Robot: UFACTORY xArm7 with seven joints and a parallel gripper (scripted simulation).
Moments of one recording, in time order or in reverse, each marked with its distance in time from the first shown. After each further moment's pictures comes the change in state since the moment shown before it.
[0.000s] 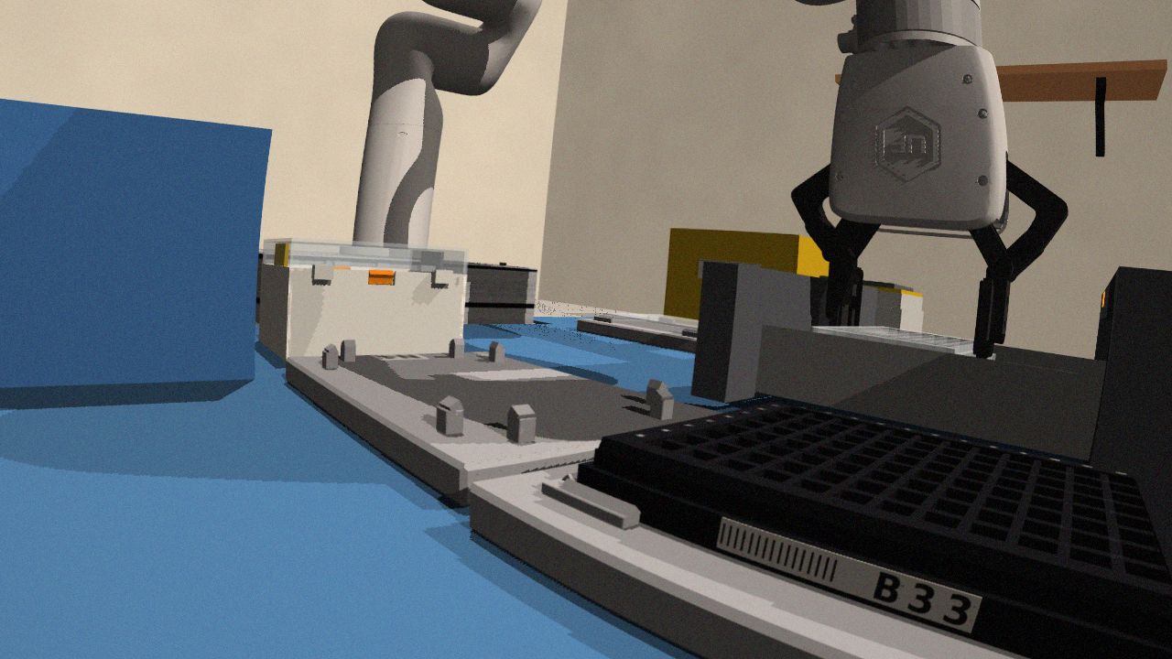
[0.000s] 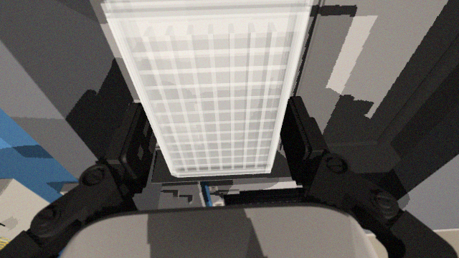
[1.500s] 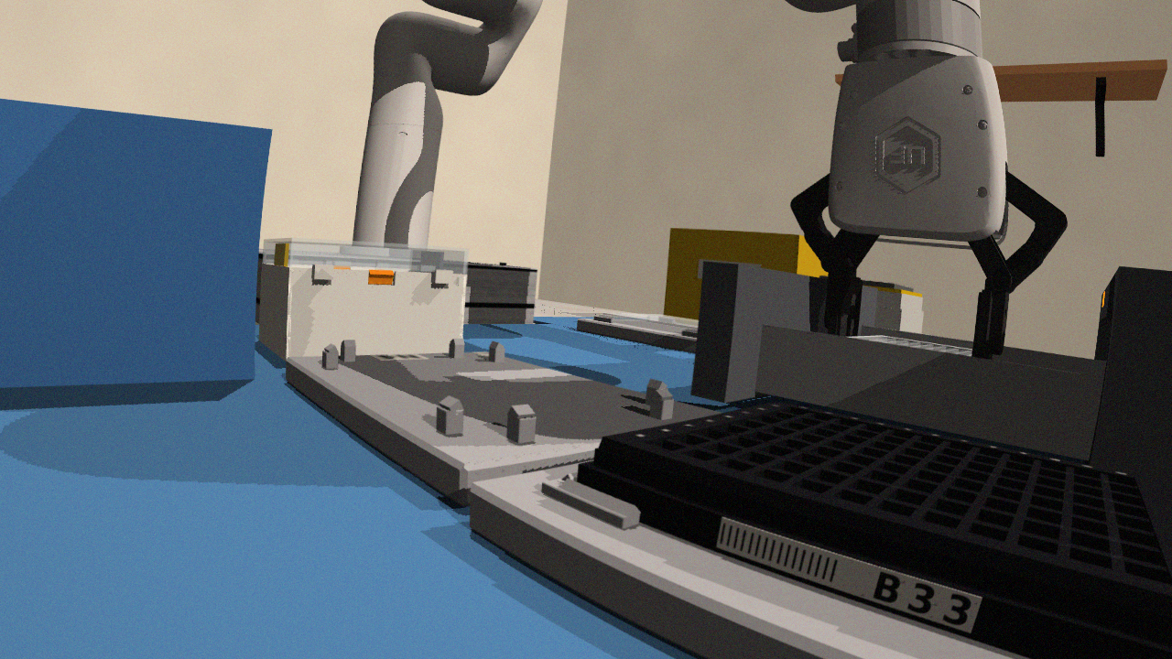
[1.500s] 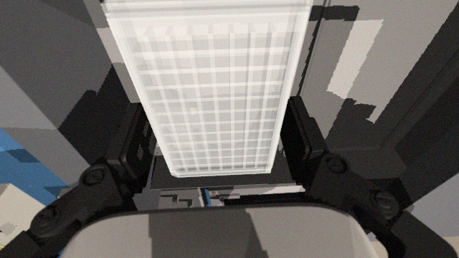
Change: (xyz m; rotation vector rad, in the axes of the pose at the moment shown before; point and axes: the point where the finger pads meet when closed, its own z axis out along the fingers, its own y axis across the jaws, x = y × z) arm 0.000 0.000 0.006 0.000 0.000 0.000
